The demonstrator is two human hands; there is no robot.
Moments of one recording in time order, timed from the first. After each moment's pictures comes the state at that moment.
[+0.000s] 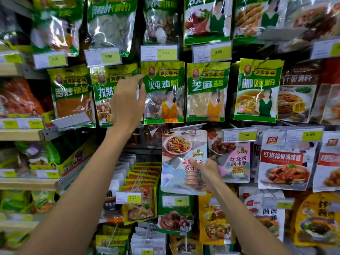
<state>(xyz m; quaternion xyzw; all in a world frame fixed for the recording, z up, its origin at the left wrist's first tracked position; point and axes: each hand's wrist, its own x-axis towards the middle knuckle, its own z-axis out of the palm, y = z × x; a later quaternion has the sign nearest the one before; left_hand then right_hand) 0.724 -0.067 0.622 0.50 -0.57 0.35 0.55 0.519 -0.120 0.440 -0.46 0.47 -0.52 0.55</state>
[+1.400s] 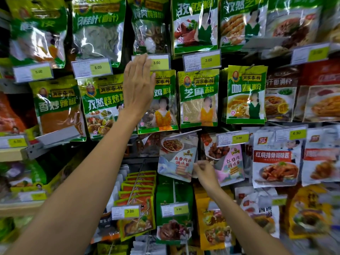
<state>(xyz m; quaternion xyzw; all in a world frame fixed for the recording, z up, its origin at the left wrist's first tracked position) 0.709 -0.128 0.671 0.46 -0.62 0.45 0.45 0.521 -0.138 0.427 -0.56 0.54 -0.53 0.33</state>
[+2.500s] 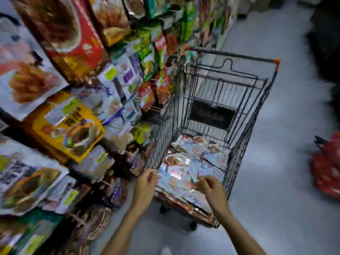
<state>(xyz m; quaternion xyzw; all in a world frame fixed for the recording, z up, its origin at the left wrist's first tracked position) 0.172 0.053 0.170 0.34 -0.78 -0.52 0.09 0.078 0.241 0.153 -0.03 0.80 -0.56 0.22</state>
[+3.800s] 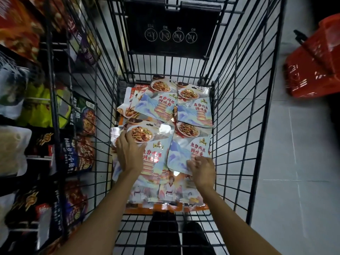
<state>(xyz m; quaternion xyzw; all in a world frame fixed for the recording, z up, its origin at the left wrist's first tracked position) -0.057 0.016 -0.118 0.26 -0.94 -0.22 -0.08 -0.031 0.226 -0.128 0.25 0.90 -0.28 0.24</state>
